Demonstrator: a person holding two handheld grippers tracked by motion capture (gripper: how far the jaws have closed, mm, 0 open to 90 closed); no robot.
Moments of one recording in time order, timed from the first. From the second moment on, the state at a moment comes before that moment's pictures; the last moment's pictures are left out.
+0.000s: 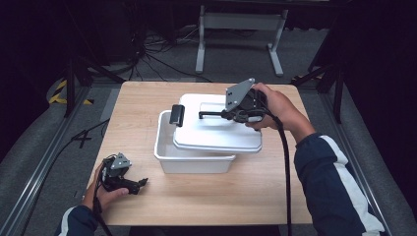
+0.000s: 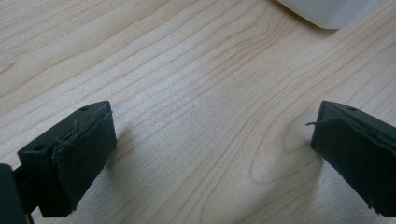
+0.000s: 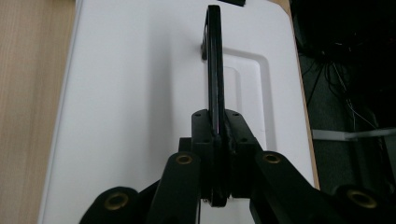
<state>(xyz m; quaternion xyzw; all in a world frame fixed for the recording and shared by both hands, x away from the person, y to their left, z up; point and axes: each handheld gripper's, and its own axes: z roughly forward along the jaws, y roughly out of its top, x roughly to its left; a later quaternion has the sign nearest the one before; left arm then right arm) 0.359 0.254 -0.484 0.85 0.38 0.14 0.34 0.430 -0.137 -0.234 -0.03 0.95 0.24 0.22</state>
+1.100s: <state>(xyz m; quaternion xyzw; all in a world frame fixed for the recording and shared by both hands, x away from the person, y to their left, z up) 0.363 0.255 -0.483 0.85 0.37 0.14 0.34 0.417 -0.270 -0.230 0.08 0.93 0.25 0.25</state>
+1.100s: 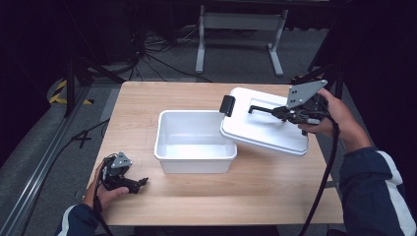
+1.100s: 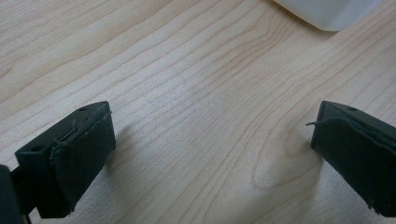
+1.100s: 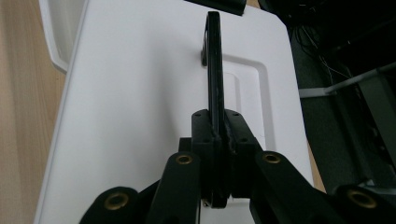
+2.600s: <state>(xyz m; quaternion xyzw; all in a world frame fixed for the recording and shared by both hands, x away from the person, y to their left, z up) 0.363 0.253 -0.483 0.85 0.38 0.14 0.34 0.432 -0.336 -0.314 0.15 0.94 0.23 0.21</state>
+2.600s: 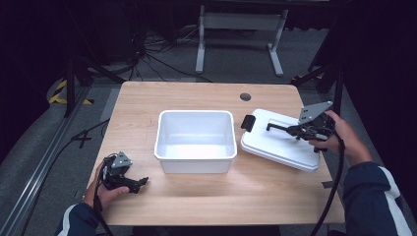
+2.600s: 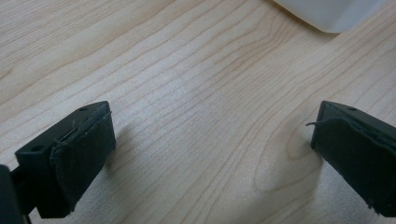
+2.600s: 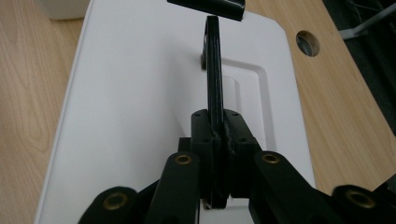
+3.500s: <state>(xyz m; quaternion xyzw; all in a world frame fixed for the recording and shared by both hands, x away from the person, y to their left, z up) 0.363 0.253 -0.483 0.85 0.38 0.14 0.34 0.452 -0.330 -0.377 0.17 0.95 0.21 0.16</state>
